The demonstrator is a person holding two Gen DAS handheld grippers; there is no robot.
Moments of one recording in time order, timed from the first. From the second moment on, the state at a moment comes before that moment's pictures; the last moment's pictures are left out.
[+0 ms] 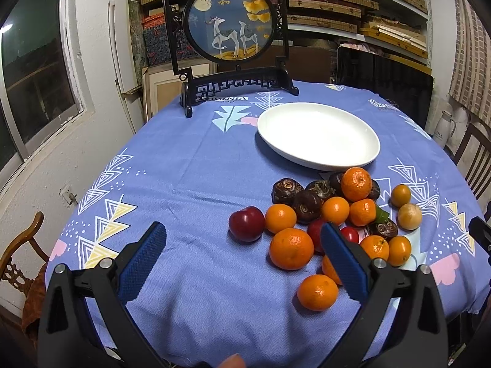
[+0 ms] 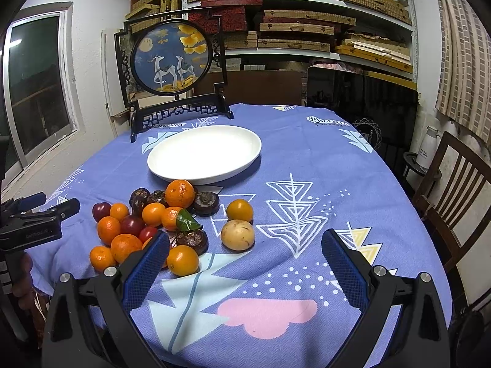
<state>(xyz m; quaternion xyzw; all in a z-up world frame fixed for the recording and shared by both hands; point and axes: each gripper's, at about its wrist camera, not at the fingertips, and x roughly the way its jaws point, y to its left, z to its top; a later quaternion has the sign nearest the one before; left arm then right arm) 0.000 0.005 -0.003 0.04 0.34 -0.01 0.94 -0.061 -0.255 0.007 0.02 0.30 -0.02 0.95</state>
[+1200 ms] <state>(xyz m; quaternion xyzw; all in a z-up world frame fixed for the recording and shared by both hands) -0.002 0.014 -0.002 0.04 0.34 -0.01 0.94 -0.065 -0.251 0.005 0.02 0.30 -0.02 0.95</state>
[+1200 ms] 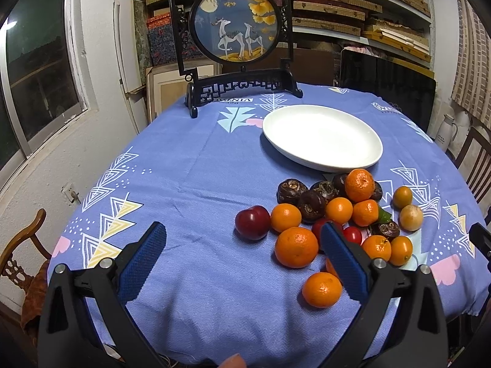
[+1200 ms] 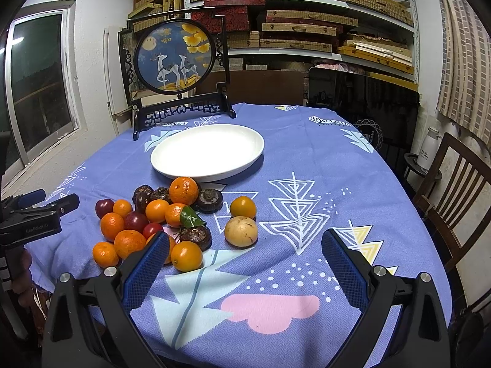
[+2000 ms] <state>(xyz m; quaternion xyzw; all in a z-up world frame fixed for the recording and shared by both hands) 0.006 0.034 -0.022 0.04 0.37 -0.05 0.93 -0.062 -0.249 0.008 0.02 0.31 0.00 0.95</state>
